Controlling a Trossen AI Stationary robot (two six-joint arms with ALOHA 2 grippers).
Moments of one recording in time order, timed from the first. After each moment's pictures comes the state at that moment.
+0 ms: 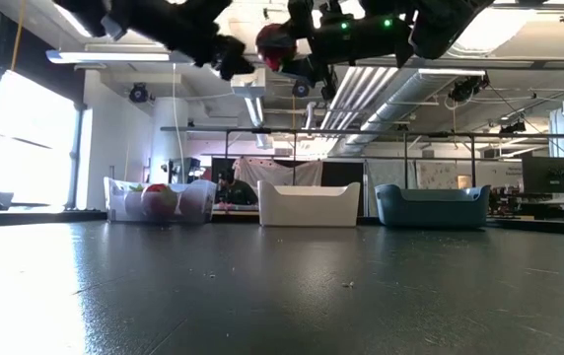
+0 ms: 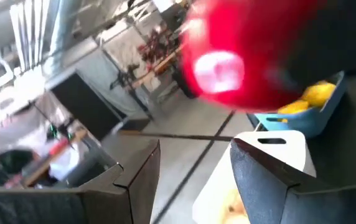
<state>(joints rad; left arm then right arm) 0.10 1.34 0.74 0.58 -0.74 0.60 -0.19 1.64 0.99 0.71 0.20 0.41</state>
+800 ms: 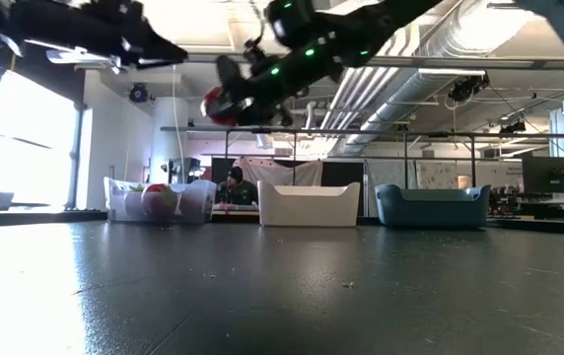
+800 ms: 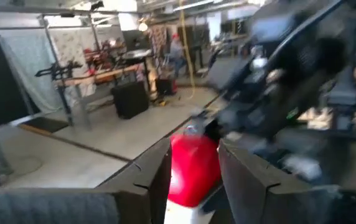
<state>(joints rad) 0.23 0.70 0.37 0.37 -0.36 0.17 -0.21 2.01 1.48 0.20 0.23 0.20</state>
